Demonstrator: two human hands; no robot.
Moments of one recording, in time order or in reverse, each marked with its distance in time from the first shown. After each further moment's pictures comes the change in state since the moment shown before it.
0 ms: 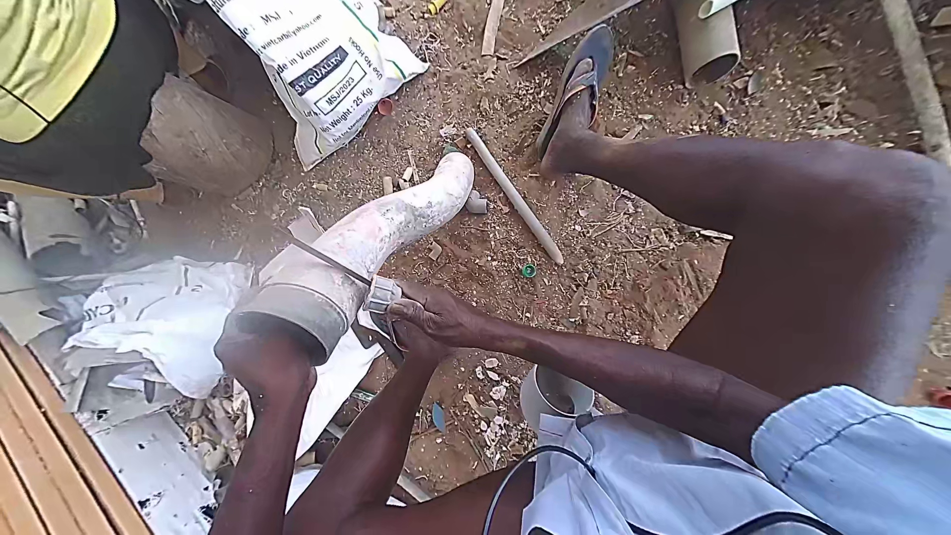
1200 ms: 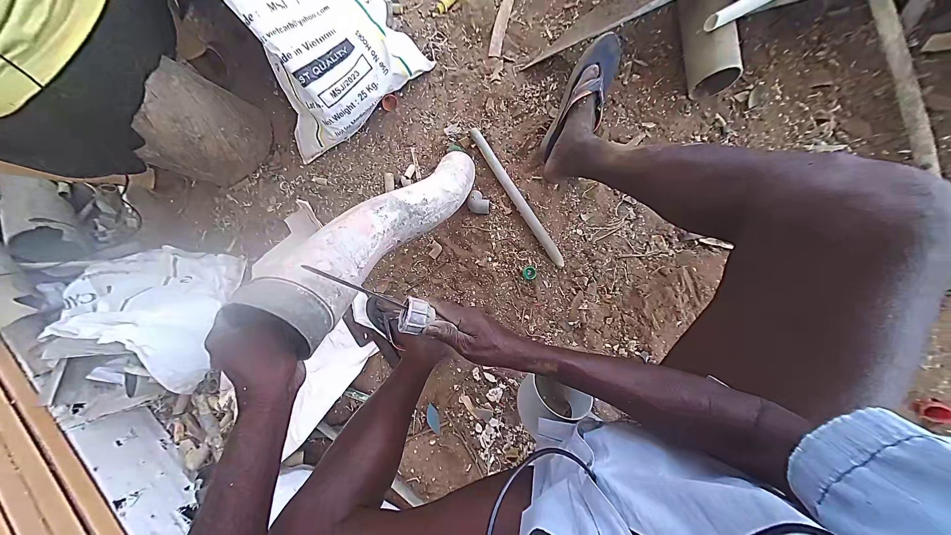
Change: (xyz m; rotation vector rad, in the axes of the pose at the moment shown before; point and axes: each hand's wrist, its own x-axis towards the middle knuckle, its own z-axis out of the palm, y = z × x) left_hand 0.013 -0.011 -0.007 0.034 0.016 -0.098; right_hand -0.041 0.017 -0.005 -0.067 0.014 0.017
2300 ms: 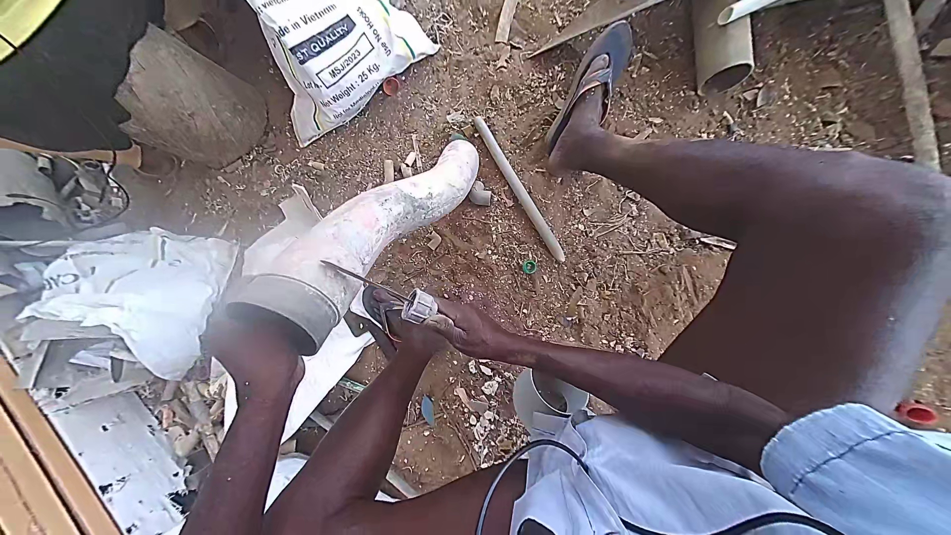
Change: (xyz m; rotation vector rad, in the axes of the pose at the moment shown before) left_hand -0.005 -0.016 -0.008 -0.016 -0.033 0.037; right_hand 0.004 0.025 0.015 -0.101 -0.008 0.052
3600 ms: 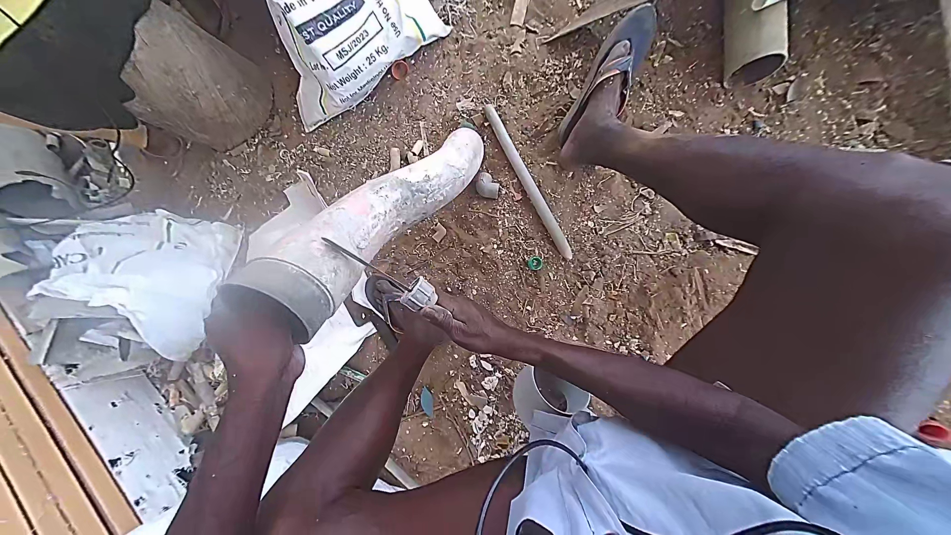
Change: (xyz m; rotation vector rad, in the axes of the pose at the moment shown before) left_hand -0.003 0.010 0.001 -0.076 0.002 -0.144; right_hand 0.011 0.010 0.000 -0.030 -0.071 0.042
